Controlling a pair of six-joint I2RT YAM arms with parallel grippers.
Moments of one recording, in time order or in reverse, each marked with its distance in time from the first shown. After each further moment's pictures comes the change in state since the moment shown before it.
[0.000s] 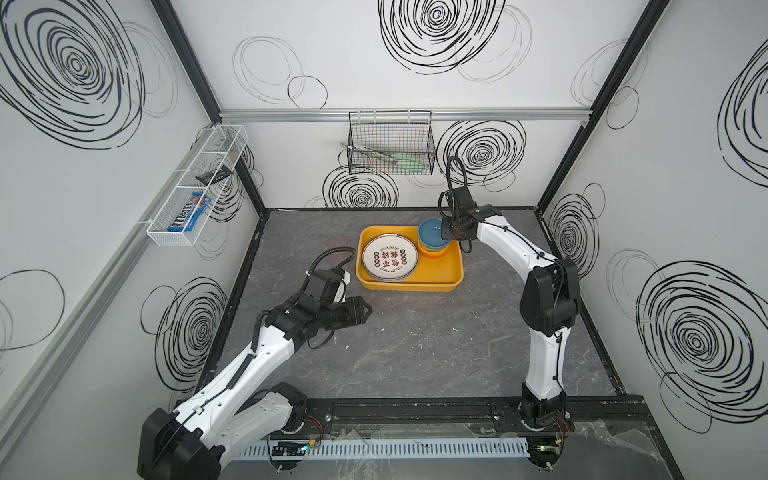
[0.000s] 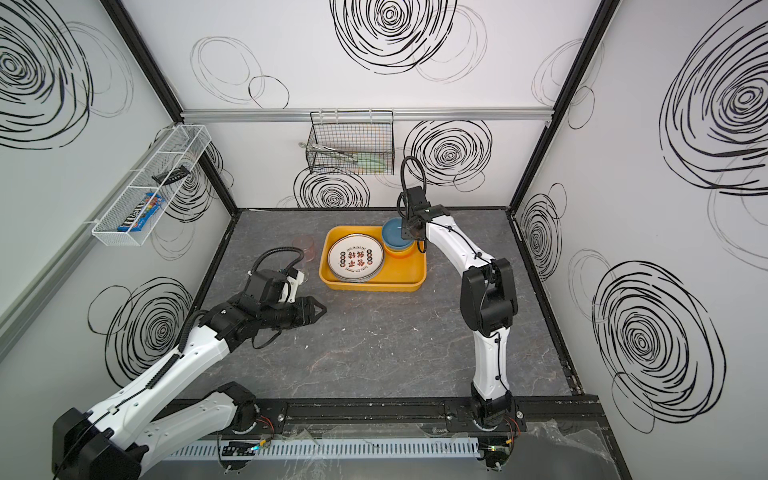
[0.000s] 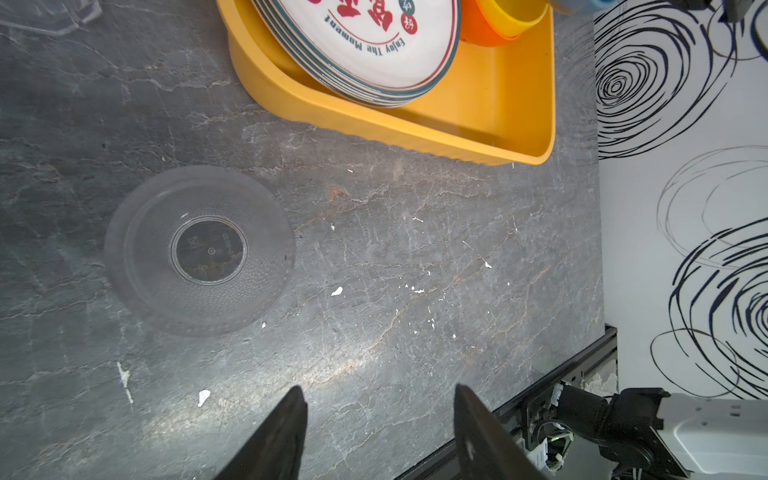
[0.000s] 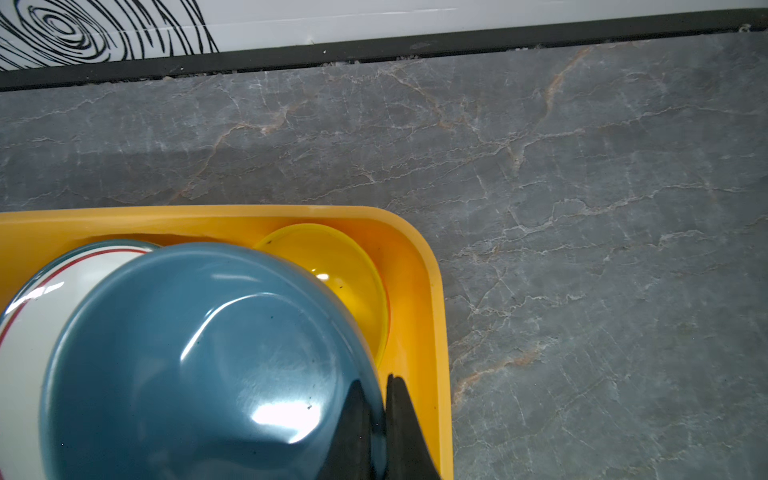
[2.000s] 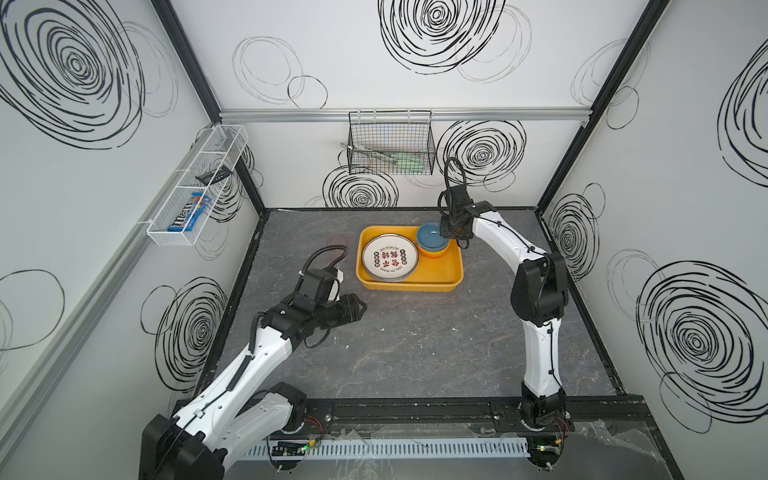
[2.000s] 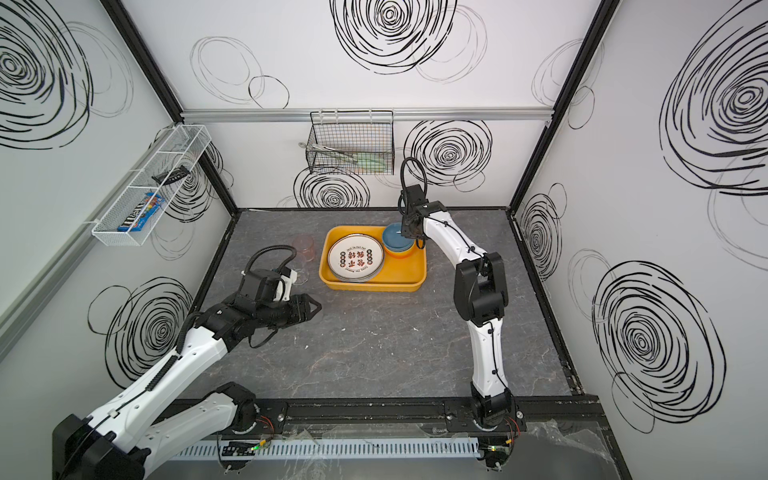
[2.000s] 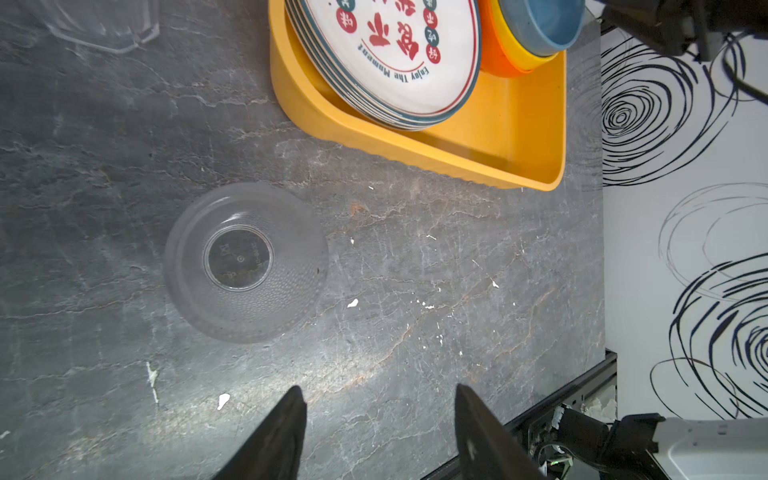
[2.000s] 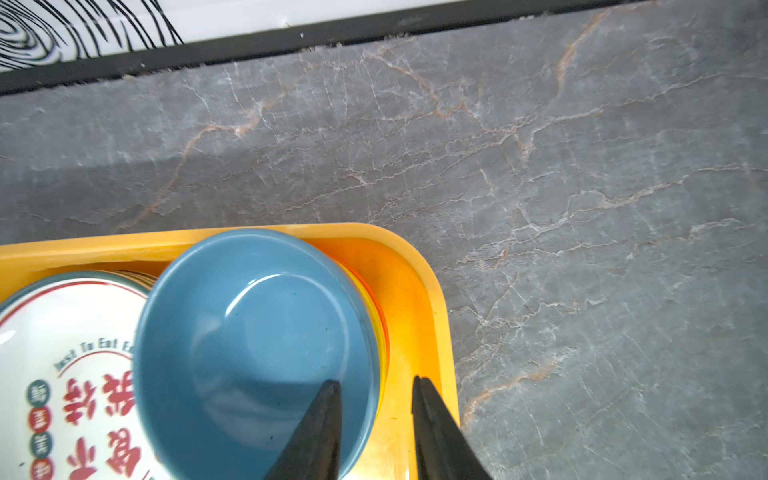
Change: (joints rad) left arm 0.071 -0.014 -0.015 -0.002 -0.003 -0.002; right arm -0.007 0.074 0.115 -0.064 -0.016 0.046
